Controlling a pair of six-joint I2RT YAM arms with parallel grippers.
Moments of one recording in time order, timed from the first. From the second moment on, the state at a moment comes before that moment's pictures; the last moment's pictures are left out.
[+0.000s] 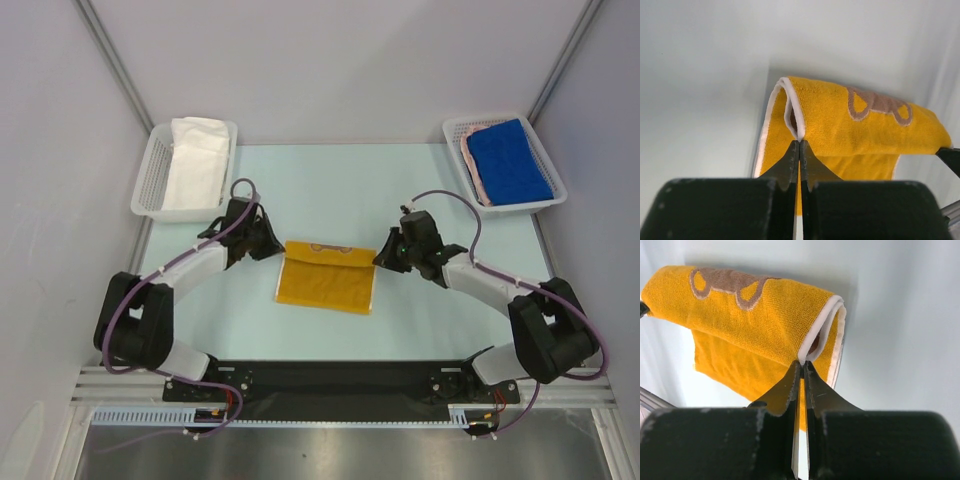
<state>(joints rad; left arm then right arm) -0.33 1.48 0.85 -0.22 0.14 -0.66 0.50 1.43 0.75 -0.08 -0.11 0.71</state>
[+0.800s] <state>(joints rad) -0.33 1.27 0.74 -0.27 0.19 -0.67 0.57 1.21 0.68 -0.21 -0.12 0.73</state>
